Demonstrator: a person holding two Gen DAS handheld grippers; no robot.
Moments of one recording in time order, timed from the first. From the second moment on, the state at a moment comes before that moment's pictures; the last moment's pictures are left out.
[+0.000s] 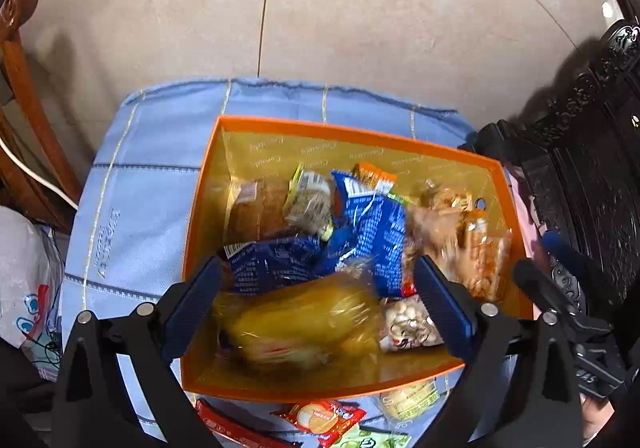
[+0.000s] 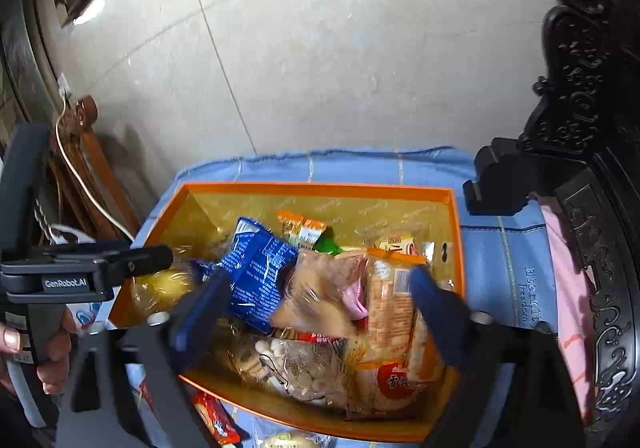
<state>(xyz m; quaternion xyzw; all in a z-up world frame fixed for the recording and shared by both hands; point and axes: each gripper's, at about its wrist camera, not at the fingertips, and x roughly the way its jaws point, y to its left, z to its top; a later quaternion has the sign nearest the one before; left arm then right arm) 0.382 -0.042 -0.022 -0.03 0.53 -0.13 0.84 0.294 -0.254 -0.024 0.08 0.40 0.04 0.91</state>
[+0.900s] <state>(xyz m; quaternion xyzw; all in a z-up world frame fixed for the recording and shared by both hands) 0.238 0.003 -0.115 0.04 0.63 -0.10 0.77 0.189 -0.206 -0.126 -0.01 0.52 0.03 0.85</state>
